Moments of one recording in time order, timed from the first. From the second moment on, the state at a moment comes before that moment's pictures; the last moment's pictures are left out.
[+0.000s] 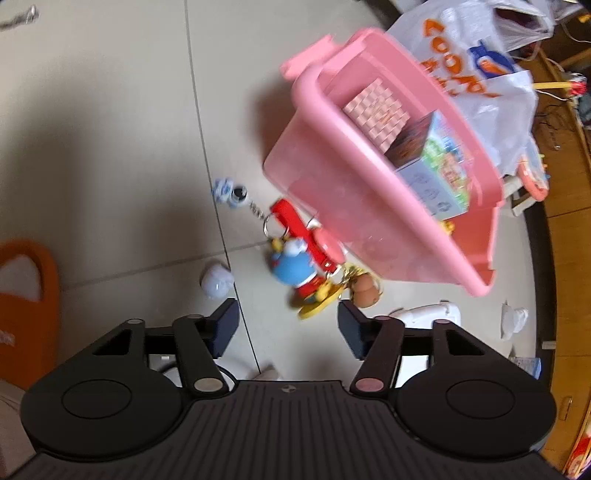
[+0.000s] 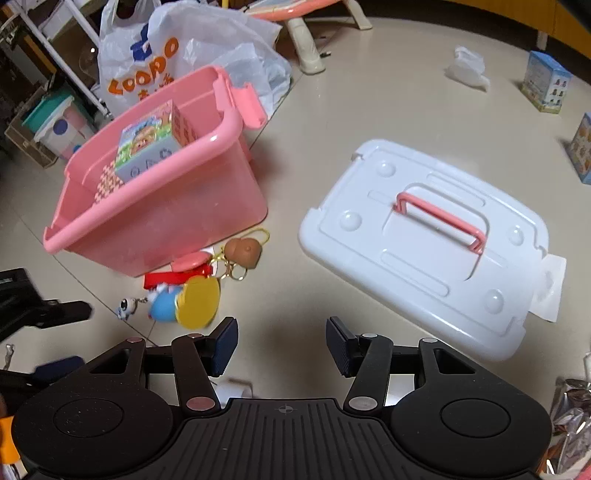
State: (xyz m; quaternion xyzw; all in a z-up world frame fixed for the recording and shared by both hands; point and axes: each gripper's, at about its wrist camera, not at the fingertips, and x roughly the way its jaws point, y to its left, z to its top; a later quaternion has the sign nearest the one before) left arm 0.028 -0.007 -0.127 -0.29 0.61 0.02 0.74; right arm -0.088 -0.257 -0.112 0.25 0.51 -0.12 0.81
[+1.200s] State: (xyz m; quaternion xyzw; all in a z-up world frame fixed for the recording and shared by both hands) left arm 0.069 -0.065 -0.231 -0.29 0.64 0.11 0.71; right arm -0.068 -0.256 -0.158 0.23 0.56 -0.13 0.79
